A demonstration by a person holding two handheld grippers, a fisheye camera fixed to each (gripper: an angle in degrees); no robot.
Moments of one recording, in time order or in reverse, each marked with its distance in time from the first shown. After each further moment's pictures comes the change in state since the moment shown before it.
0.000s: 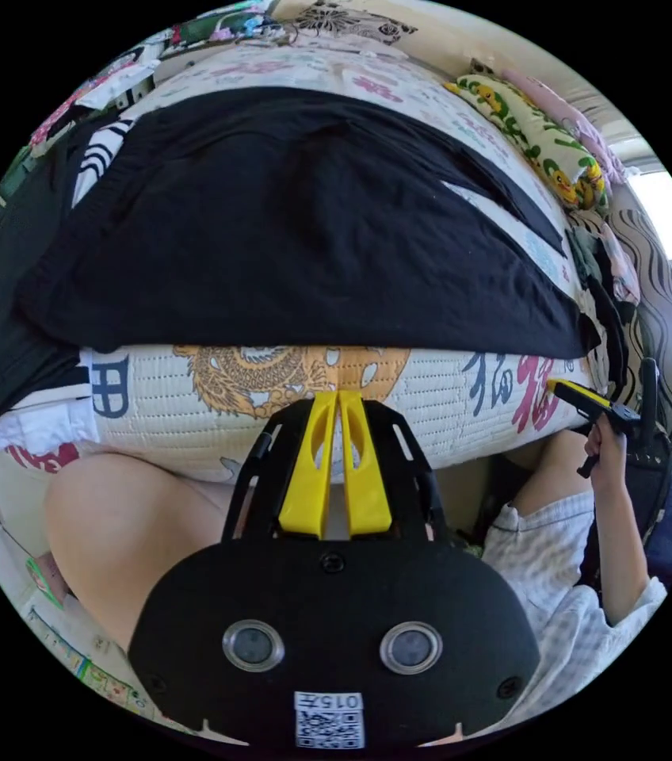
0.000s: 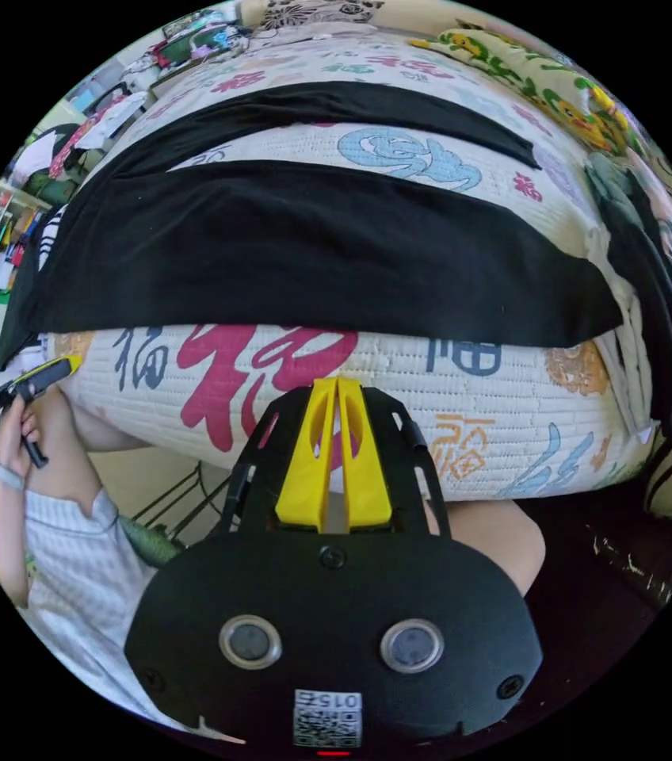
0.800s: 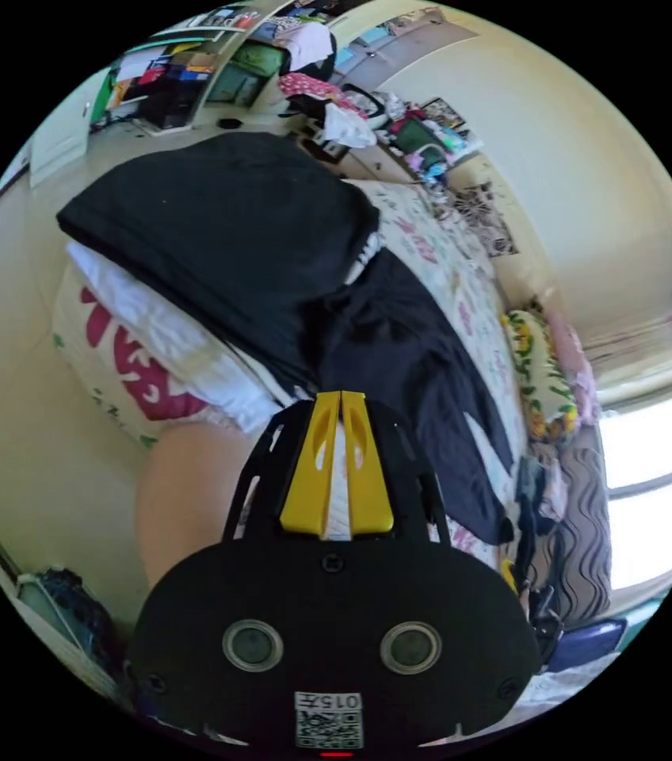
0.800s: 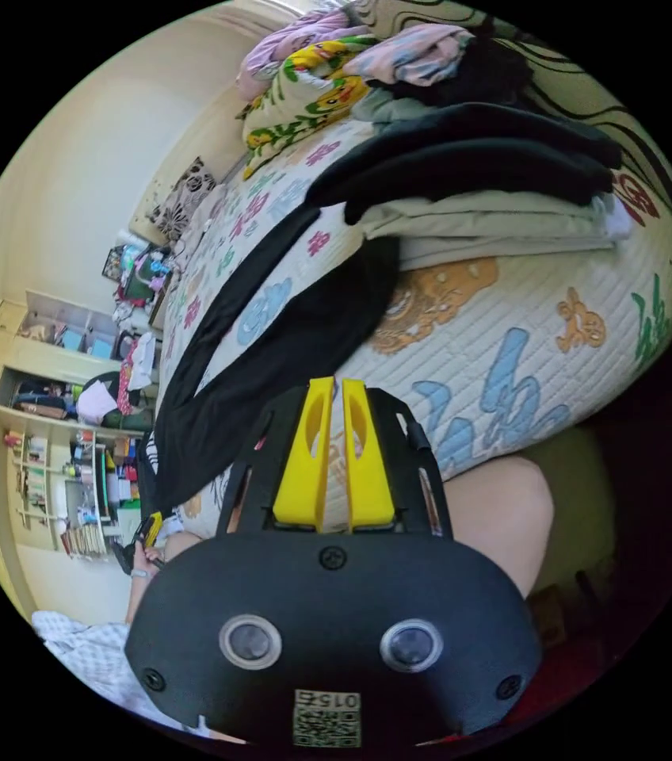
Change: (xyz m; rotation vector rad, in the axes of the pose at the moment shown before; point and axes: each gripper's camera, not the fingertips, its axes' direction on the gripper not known) left arm -0.171 0.033 -0.149 0.529 0.250 -0.562; right arm 0.186 0.036 -0.079 0.392 -0.494 0.580
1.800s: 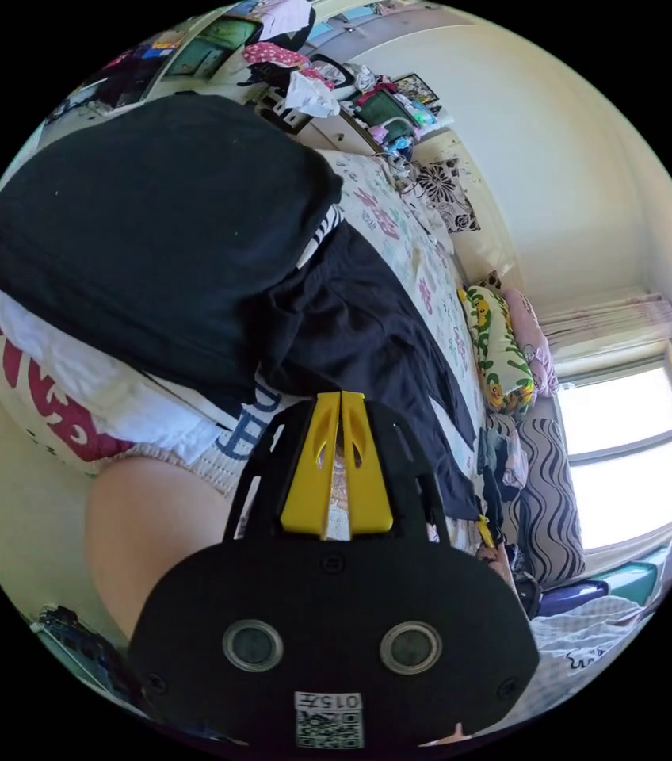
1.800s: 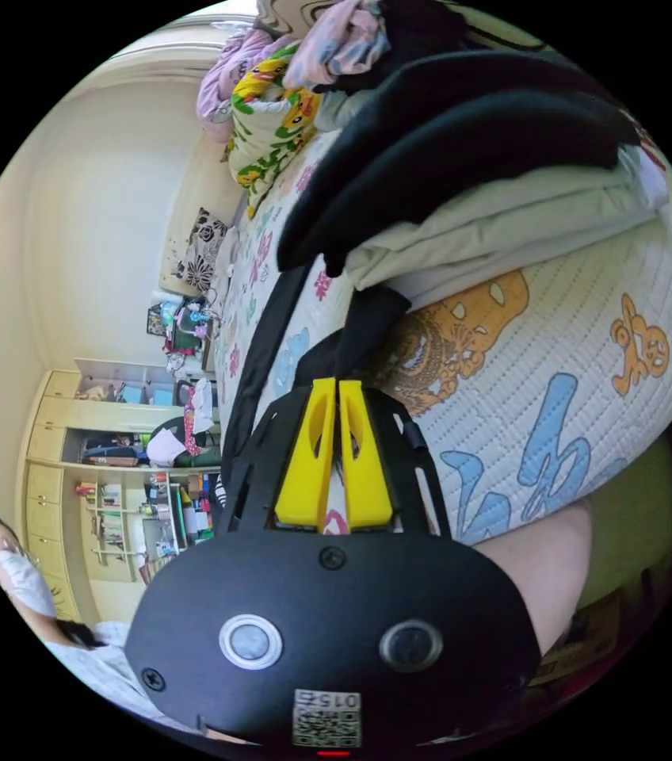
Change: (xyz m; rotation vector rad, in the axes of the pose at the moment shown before) left arm 0.032 -0.072 -0.051 -0.108 0.169 0.058; right arm -0.044 -0.144 -0.059 0.025 -0.261 0.170
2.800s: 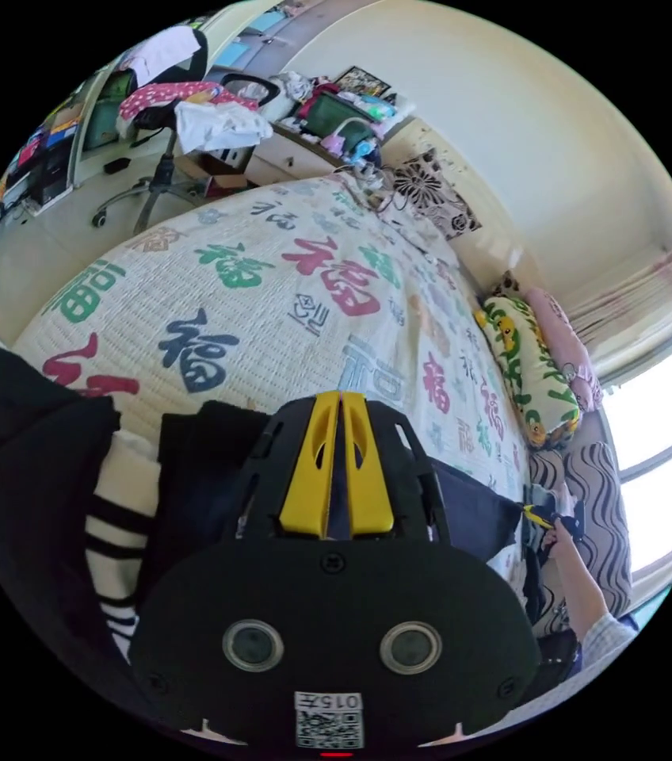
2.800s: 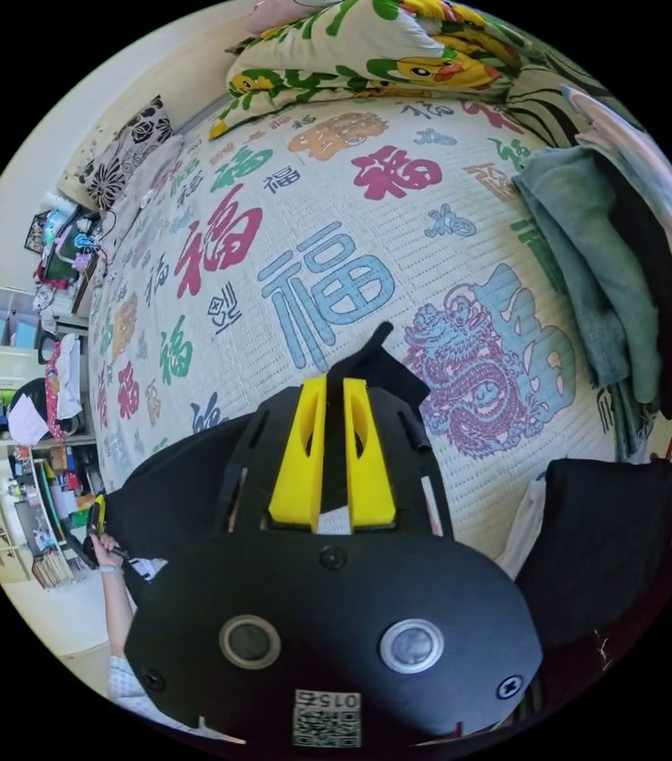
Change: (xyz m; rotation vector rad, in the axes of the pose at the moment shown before) left arm 0.151 -0.240 0.126 0.079 -0.126 0.175; right arm -0.245 -0.272 0.237 -0.189 0.557 -0.224
